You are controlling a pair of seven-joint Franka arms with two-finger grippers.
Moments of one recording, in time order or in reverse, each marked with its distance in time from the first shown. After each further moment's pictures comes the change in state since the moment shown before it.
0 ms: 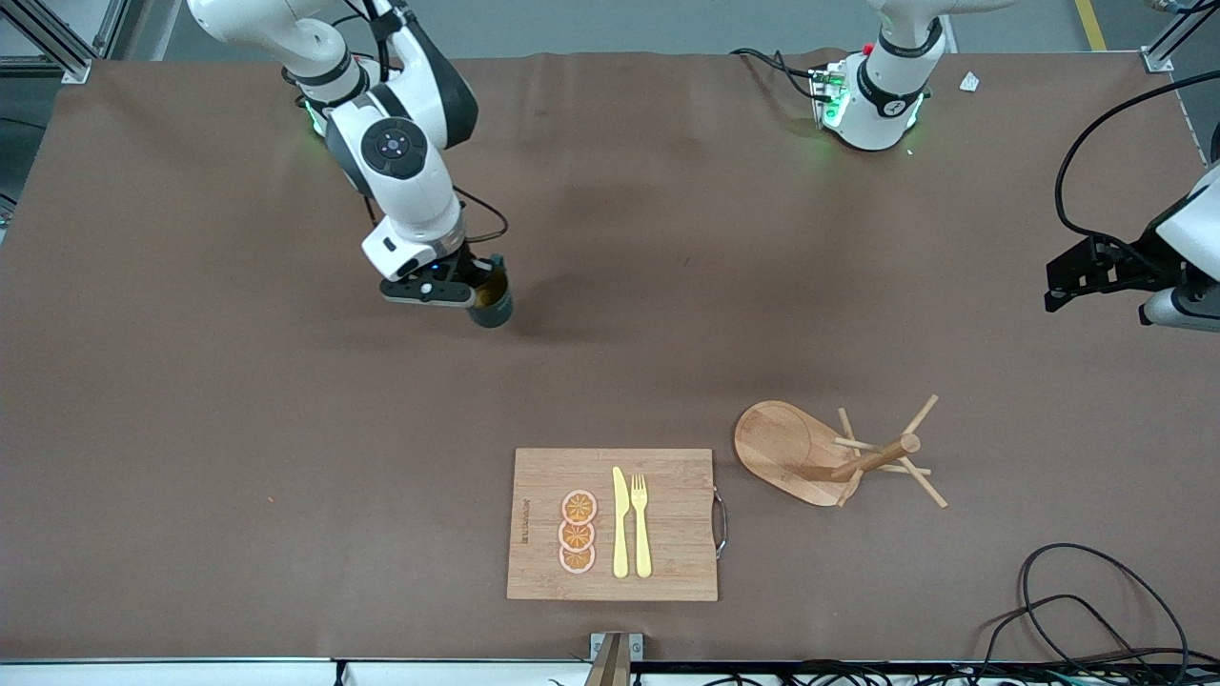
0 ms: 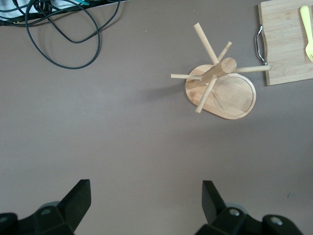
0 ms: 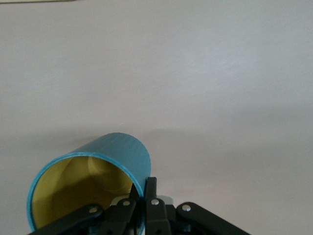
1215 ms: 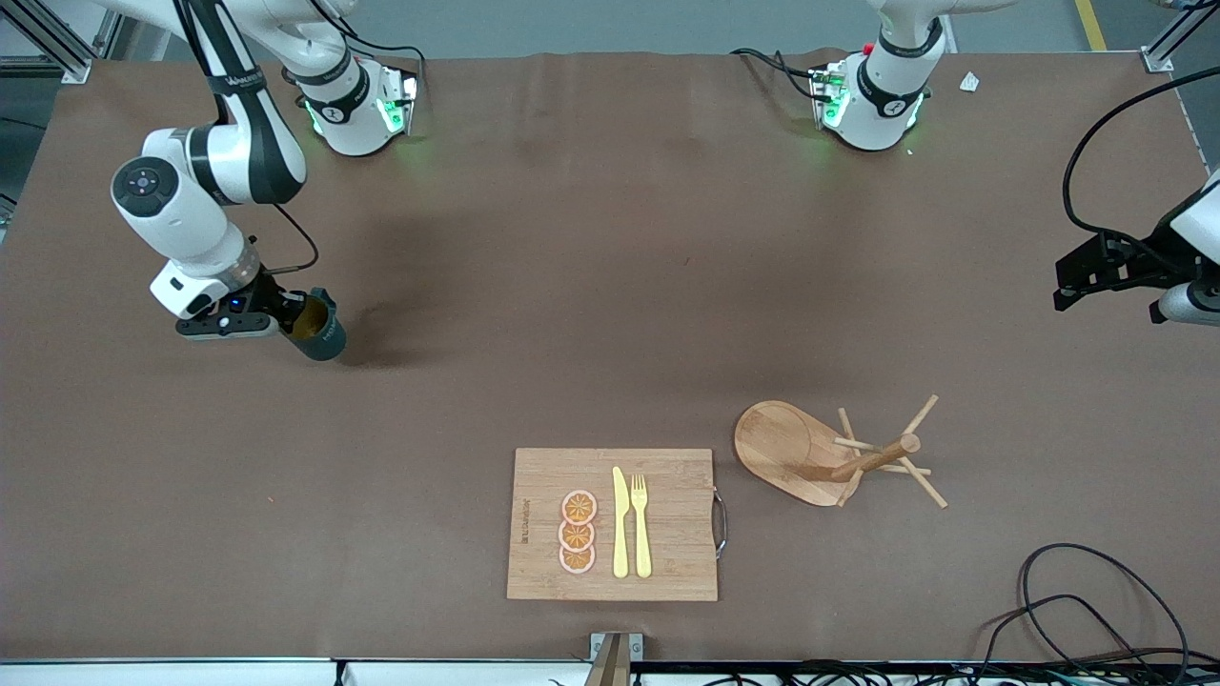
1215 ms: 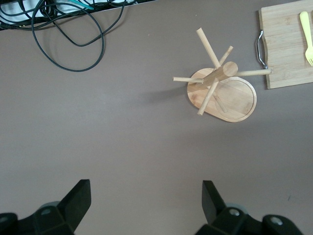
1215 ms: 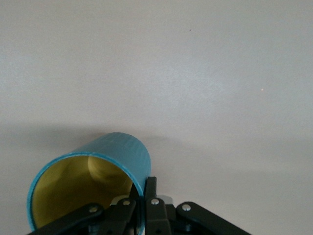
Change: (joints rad) left arm 0.001 -0.007 0.005 0.011 0.000 0.000 0.001; right arm -0.556 -0.086 -0.005 -0.222 -0.029 0.246 -0.706
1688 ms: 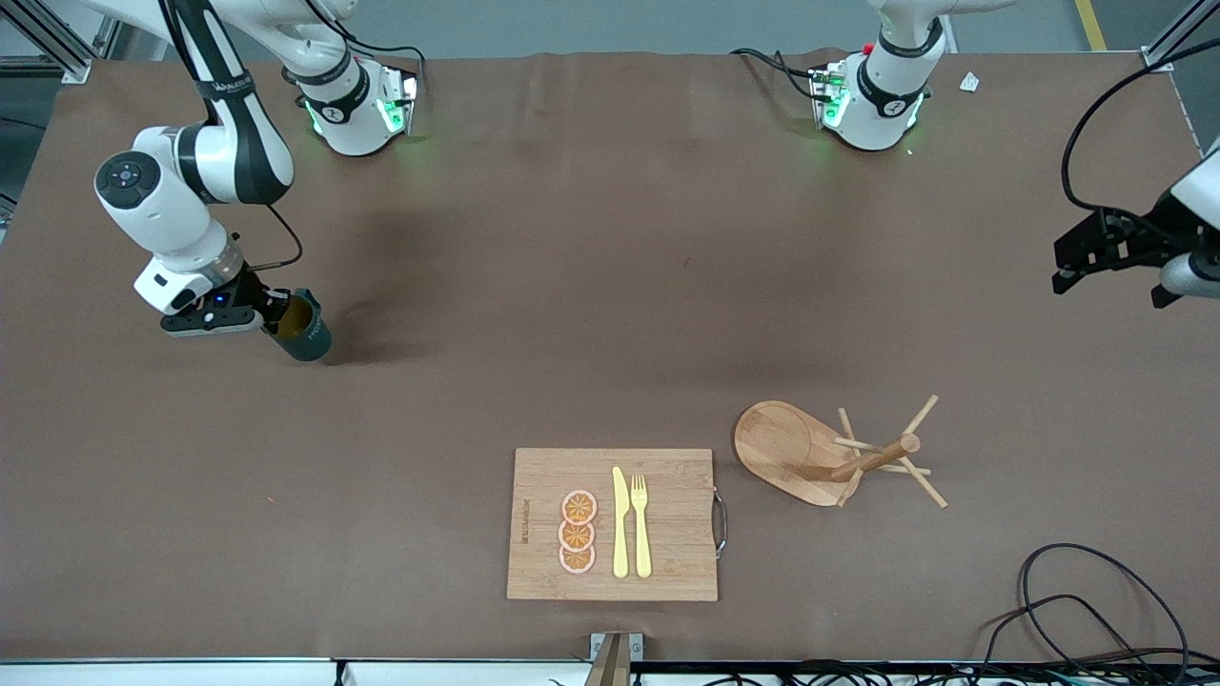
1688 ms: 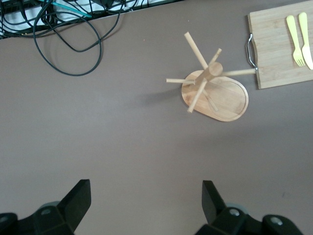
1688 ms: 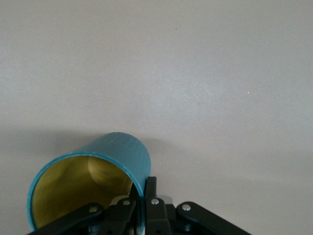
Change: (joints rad) left arm -0.002 -0.055 -0.024 -0.009 0.000 -0.026 -0.010; right arm -0.065 0.009 0.001 -0.045 0.000 0.085 -0.092
